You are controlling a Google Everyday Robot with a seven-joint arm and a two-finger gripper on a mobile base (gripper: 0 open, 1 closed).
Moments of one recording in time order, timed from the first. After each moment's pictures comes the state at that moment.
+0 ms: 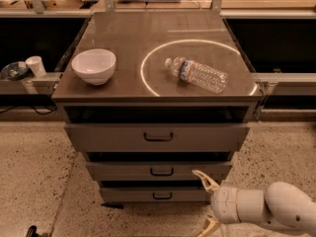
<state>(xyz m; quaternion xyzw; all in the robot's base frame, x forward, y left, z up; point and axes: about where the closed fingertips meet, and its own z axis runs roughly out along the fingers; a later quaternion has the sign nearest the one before) 0.382 -0.104 0.565 -0.61 0.62 0.22 0.43</state>
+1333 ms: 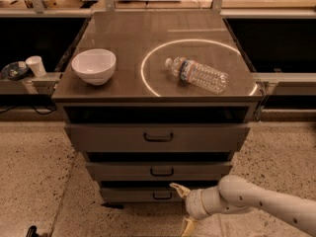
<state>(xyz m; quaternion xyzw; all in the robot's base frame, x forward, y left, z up) 0.411 -0.061 0.407 -0.68 0.60 0.26 0.33</state>
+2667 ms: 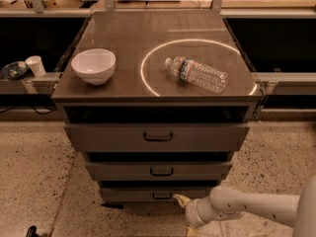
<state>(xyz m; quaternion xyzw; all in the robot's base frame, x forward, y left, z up) 0.413 -0.082 0.292 -0.70 0.63 0.22 0.26</state>
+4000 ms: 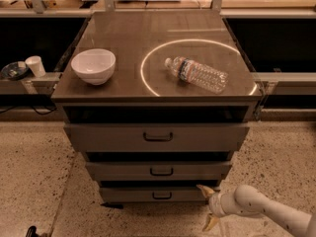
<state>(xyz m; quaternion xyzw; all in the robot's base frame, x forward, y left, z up) 0.482 -0.197 0.231 -0.70 0.62 0.13 0.32</state>
